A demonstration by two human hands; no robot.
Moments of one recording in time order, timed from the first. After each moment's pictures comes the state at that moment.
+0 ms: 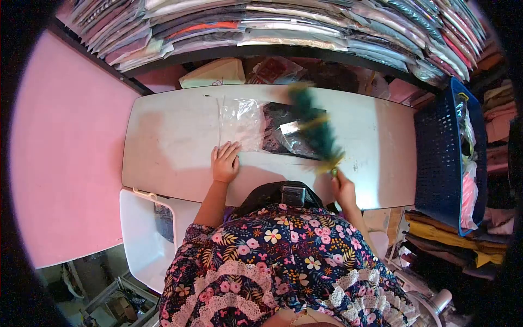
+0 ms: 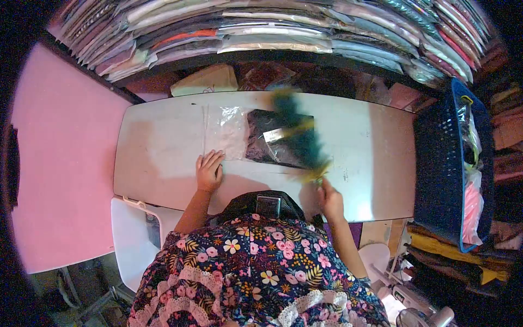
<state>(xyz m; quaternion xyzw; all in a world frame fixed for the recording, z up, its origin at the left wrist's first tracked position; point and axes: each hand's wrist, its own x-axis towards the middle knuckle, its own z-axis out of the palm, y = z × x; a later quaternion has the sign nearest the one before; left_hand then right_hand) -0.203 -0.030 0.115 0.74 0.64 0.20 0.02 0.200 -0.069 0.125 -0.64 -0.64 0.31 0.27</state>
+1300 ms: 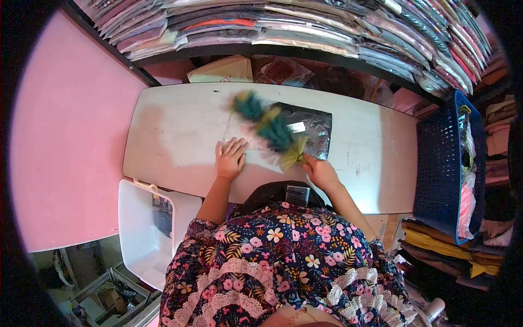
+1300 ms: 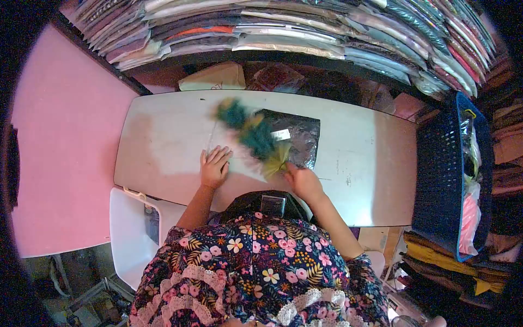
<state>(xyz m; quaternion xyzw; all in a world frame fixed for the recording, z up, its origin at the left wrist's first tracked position) -0.202 -0.026 0.115 0.75 0.64 0.17 0.00 0.120 0.002 0.161 -0.50 -0.80 0.30 0.14</state>
